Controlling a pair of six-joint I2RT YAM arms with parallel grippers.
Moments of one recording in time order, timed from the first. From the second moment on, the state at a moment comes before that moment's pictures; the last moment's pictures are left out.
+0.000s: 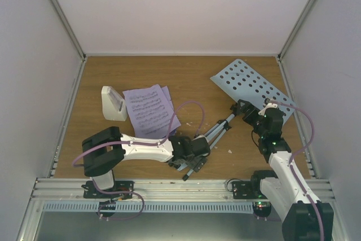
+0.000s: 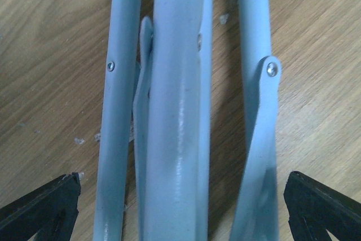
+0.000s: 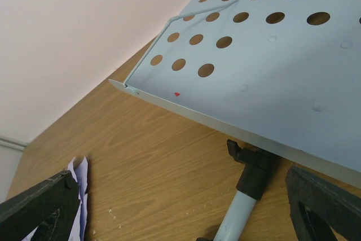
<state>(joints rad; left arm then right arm) -1.25 1.73 1.03 -0.47 -0.23 -0.48 0.02 0.80 0.37 0.05 -0.16 0.67</state>
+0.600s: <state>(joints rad) -1.24 1.78 1.01 -0.43 -0.21 -0.47 0.02 0.80 0.37 0.05 -0.16 0.66</state>
